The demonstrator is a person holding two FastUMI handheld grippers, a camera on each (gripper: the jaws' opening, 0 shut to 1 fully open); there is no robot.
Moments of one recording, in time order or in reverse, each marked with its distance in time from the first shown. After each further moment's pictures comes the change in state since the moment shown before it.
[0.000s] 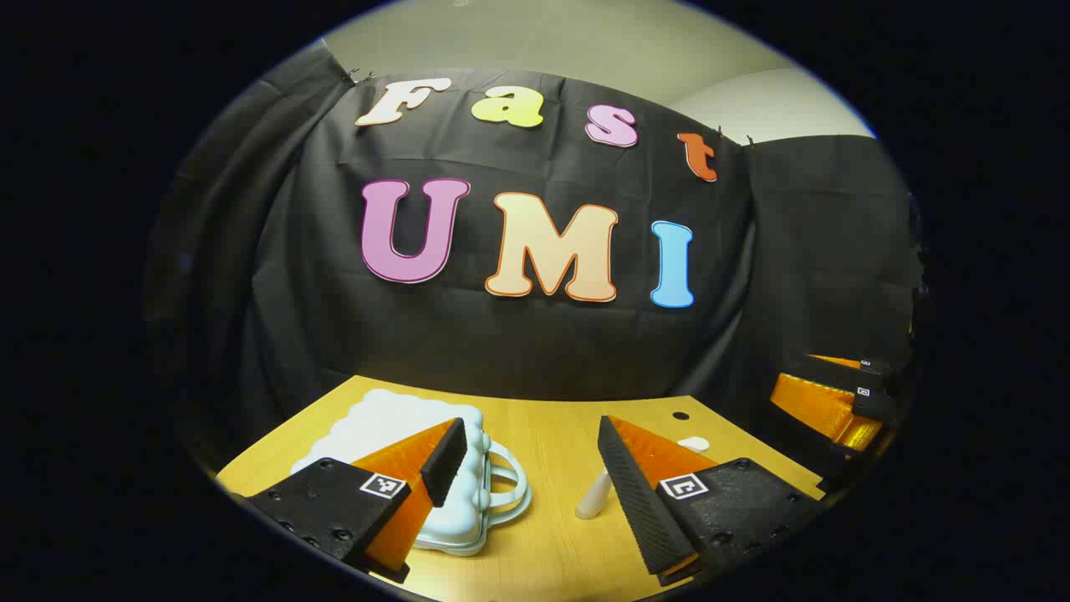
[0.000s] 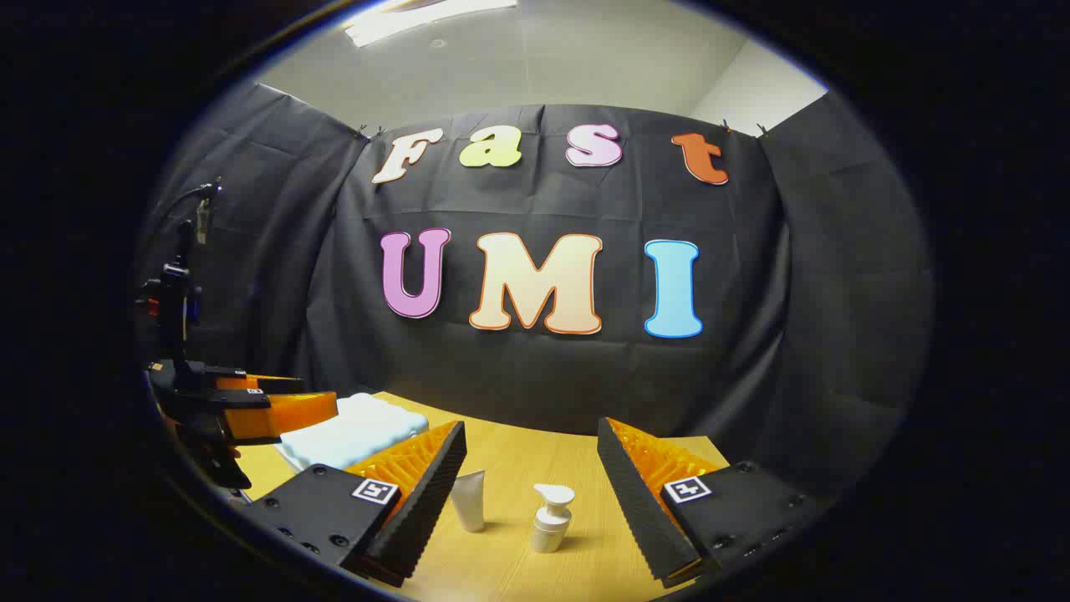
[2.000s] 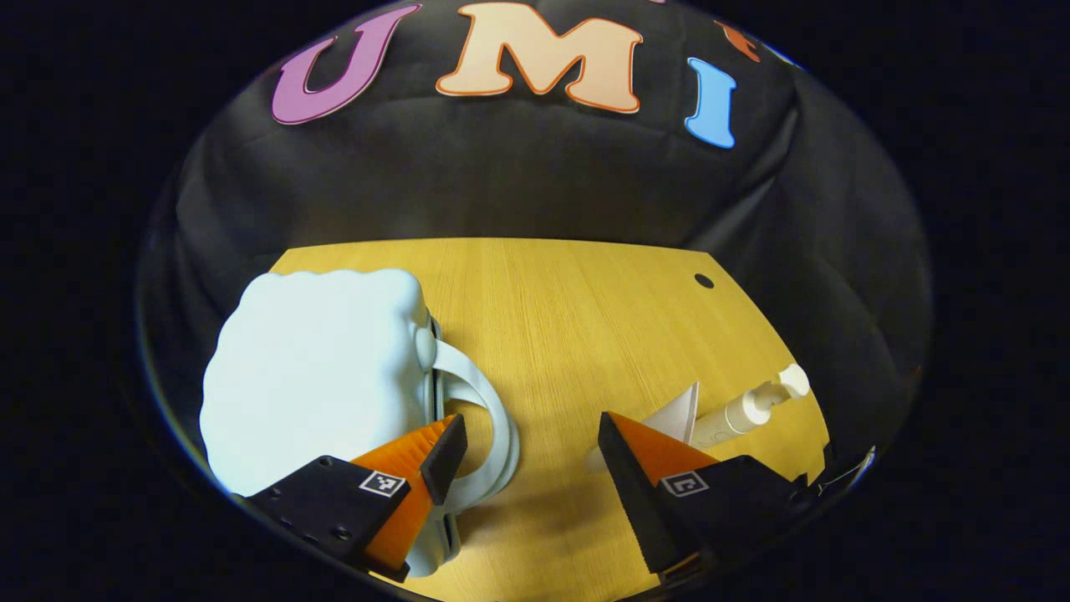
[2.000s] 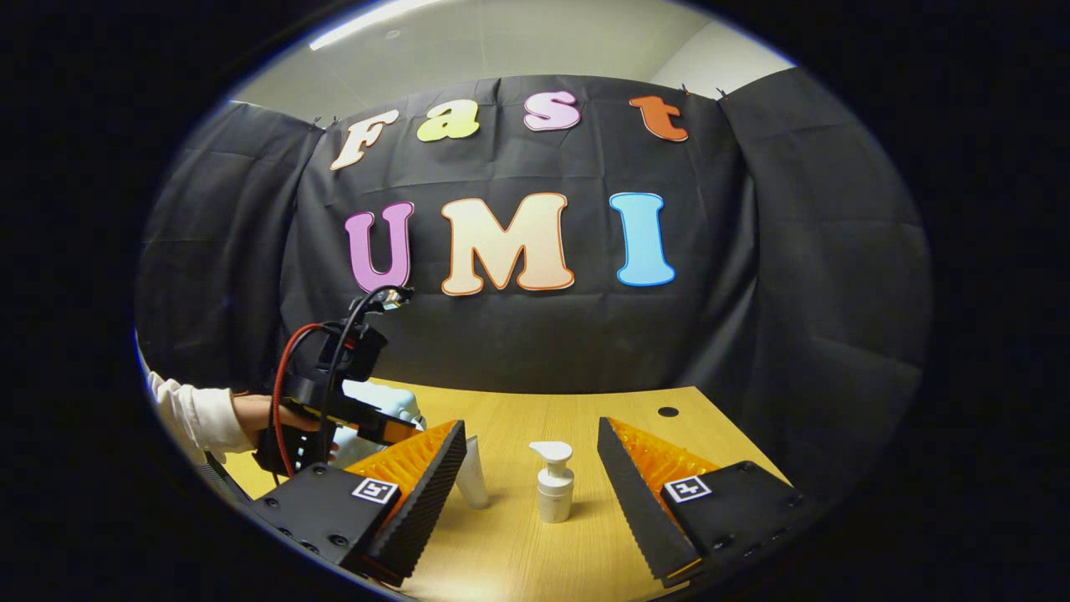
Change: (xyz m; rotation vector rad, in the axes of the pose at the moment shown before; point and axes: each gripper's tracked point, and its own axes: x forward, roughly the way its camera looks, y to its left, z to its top) left arm 0.132 -0.002 -0.156 -0.027 0.712 -0.057; right arm -0.011 -0.013 -0.052 0.107 0.131 -0.089
